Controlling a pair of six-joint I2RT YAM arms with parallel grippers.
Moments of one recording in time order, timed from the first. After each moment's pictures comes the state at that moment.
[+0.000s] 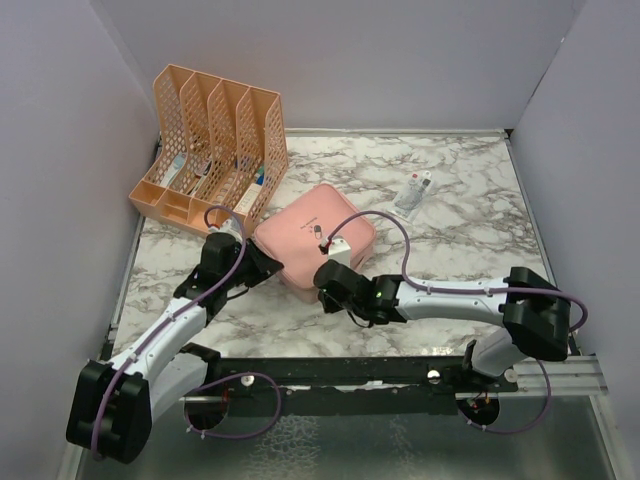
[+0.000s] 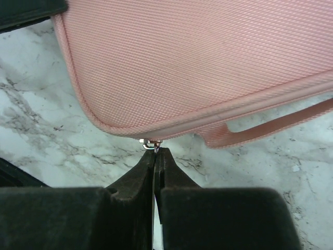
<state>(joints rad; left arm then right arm) -0.31 0.94 0.40 -0.05 0.26 -0.85 1.20 1.53 0.91 -0.17 0.38 0.70</state>
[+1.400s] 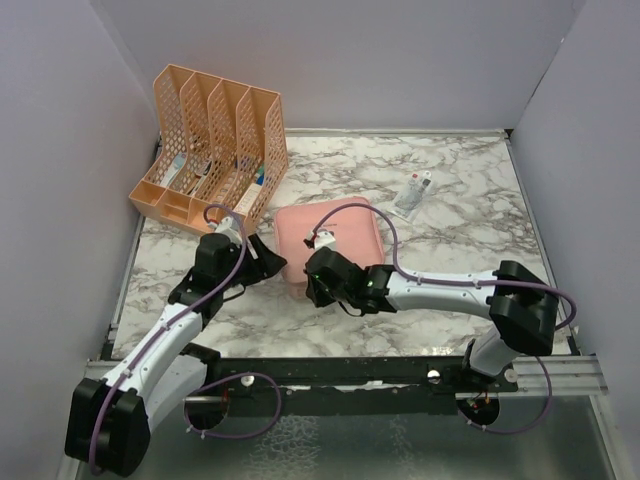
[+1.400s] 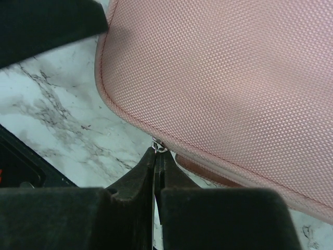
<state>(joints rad) -0.31 0.88 0.44 -0.10 0.26 -0.69 1.16 1.60 0.99 -0.17 0.24 0.62</state>
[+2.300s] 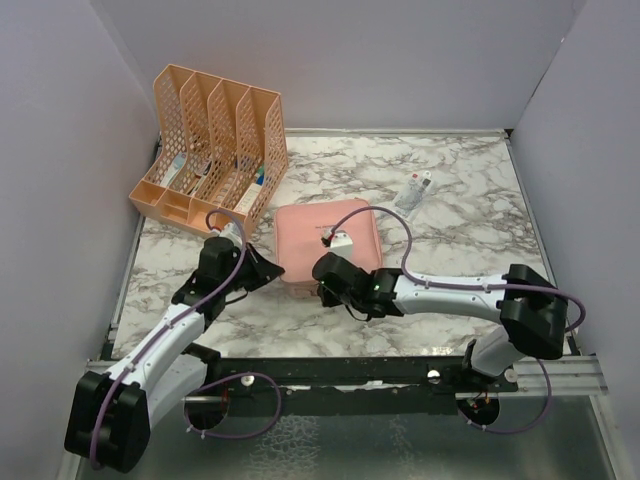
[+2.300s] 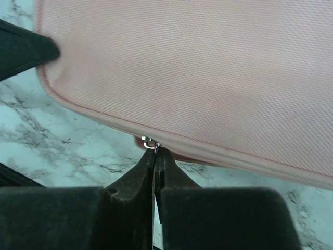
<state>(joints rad) -0.31 0.88 0.36 -0.04 0.31 -0.82 1.16 1.57 0.97 -0.22 0.36 0.76</state>
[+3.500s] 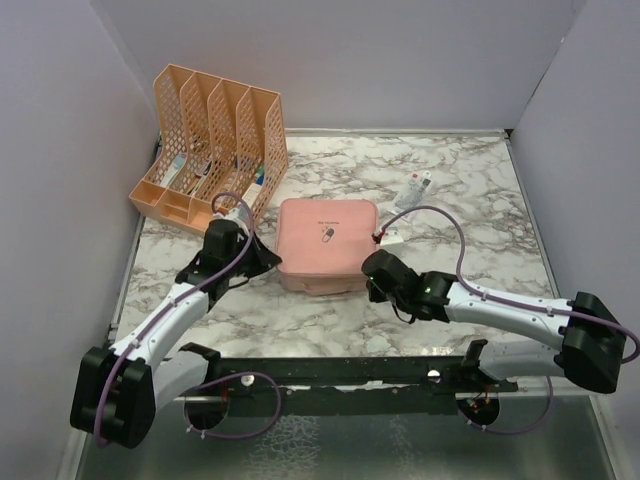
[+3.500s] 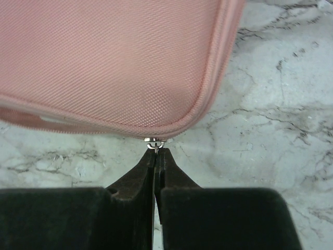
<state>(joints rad) -0.31 1.00 0.49 -0.13 0.27 -0.72 1.03 1.23 0.72 -0.37 0.50 0.72</state>
